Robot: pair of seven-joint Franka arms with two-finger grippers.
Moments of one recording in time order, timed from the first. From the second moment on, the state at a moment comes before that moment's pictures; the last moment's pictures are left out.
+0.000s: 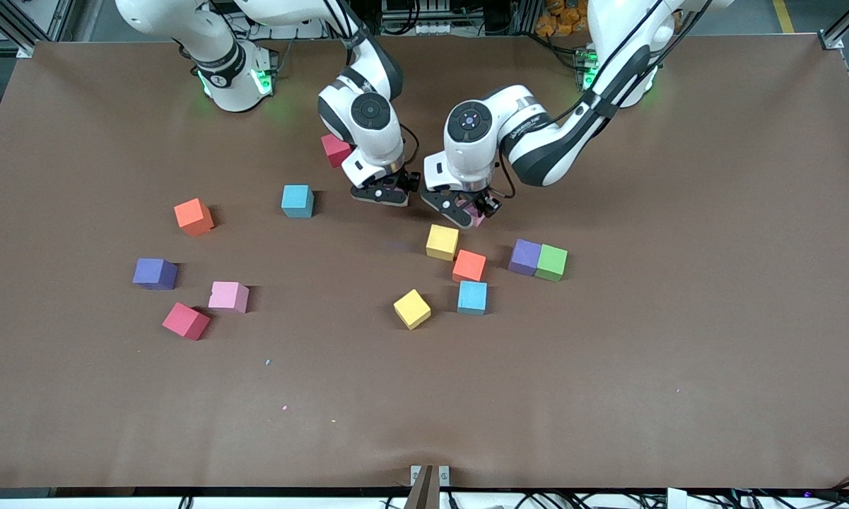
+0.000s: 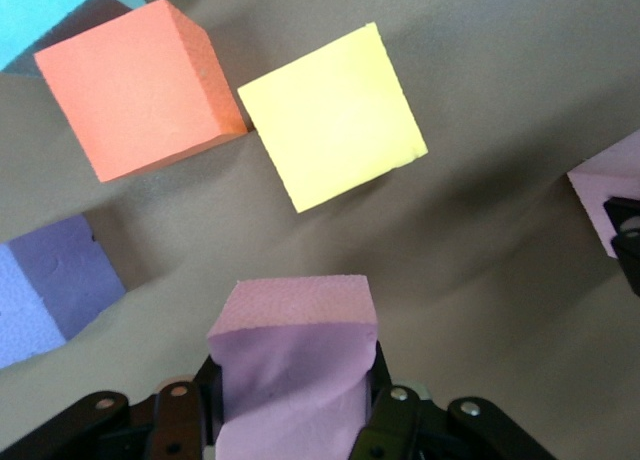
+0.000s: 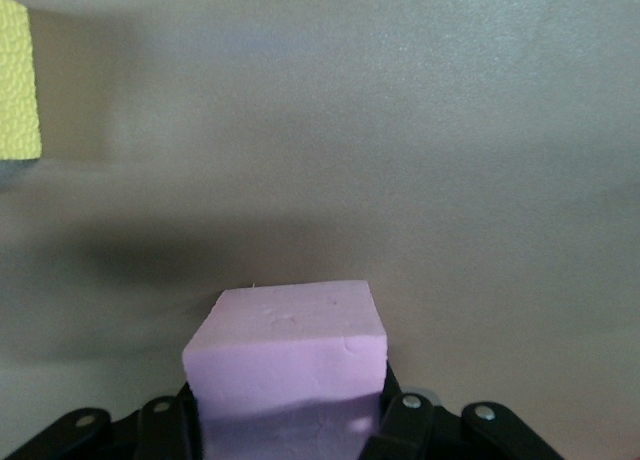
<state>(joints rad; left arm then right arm) -0.27 0.46 -0.59 -1.95 0.31 2.21 -0.35 0.93 0.42 -0.03 -2.16 0.16 2.56 0.96</state>
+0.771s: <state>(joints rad) -0.24 0.45 -0.61 -1.92 0.29 2.20 -0.11 0.94 0.34 -0.05 -2.11 0.15 2.44 0.96</state>
